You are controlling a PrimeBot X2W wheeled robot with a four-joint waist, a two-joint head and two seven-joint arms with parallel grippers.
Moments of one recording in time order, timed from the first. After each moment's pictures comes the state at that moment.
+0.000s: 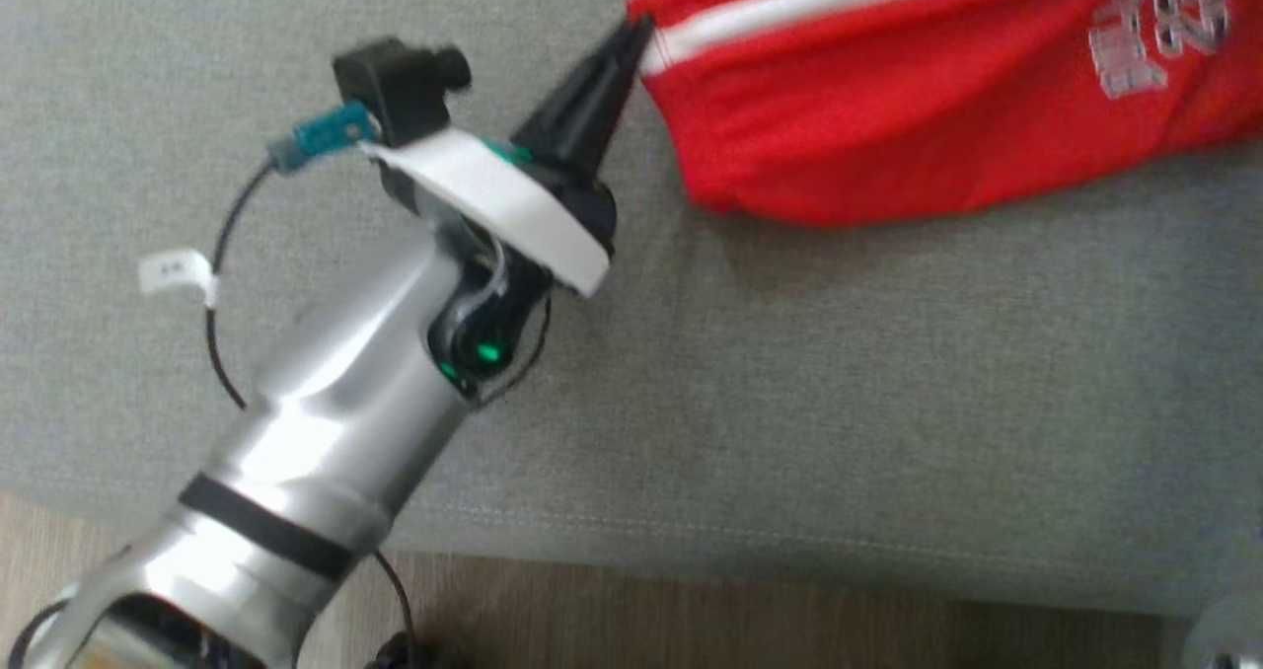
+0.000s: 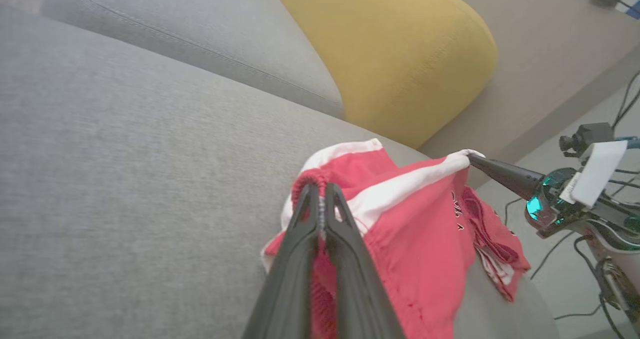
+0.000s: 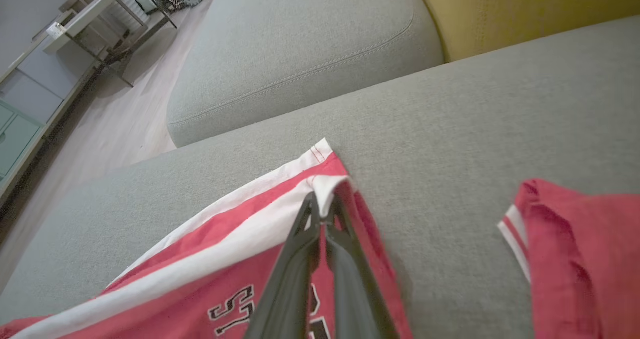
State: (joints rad) left arm -0.83 0.15 -0.81 0.45 -1.00 -0.13 -0.24; right arm -0.80 -0.20 -0.24 0.21 0.35 0.12 0.79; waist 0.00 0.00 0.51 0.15
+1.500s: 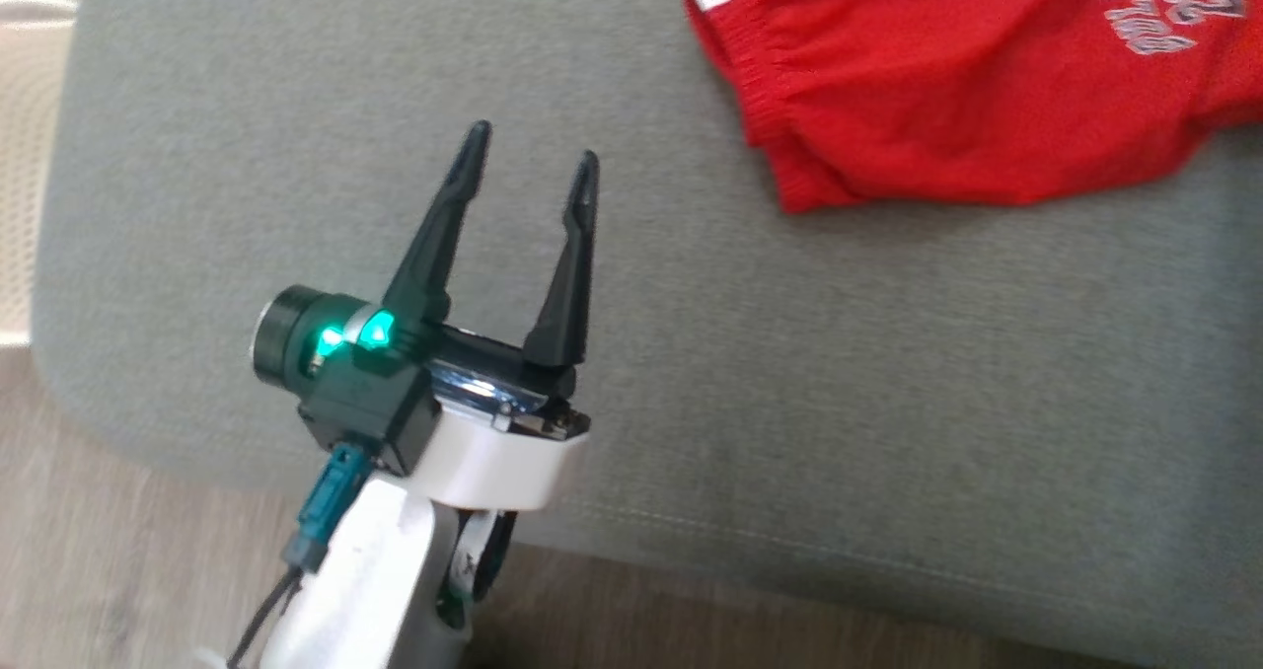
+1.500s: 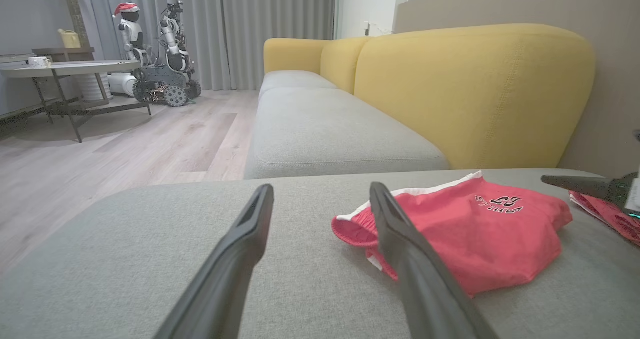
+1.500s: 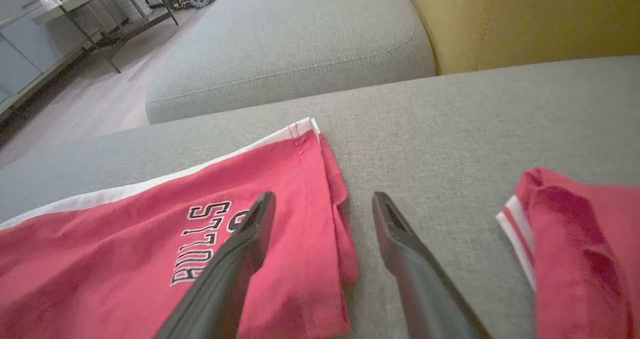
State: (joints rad) left arm -0.27 0.05 -0.44 -0.14 -0.12 0.11 -0.26; right arm -0.60 -0.36 -0.14 0.34 0.35 0.12 0.39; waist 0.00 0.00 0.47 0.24
